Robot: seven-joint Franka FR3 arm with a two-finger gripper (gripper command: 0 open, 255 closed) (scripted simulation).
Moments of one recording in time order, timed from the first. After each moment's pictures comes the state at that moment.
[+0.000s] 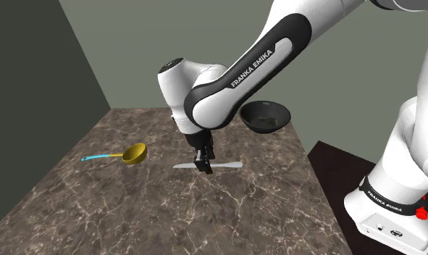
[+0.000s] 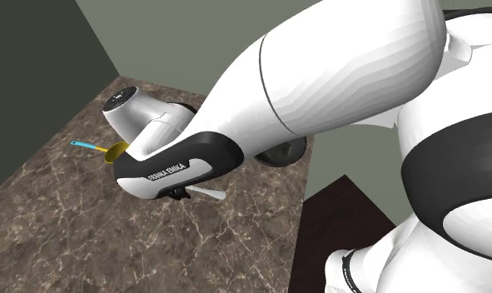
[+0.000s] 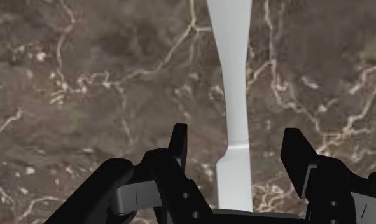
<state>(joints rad) 0.27 0.25 0.33 -2.06 -0.10 2.09 0.01</state>
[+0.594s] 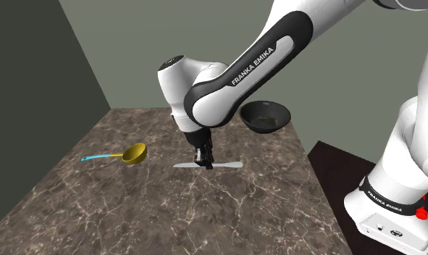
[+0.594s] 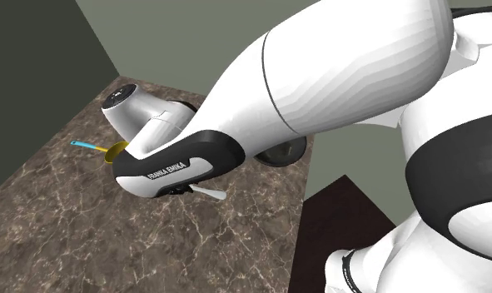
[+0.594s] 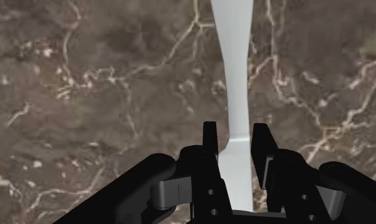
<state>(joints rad) 0.27 0.24 0.33 -2.06 -0.10 2.09 0.01</state>
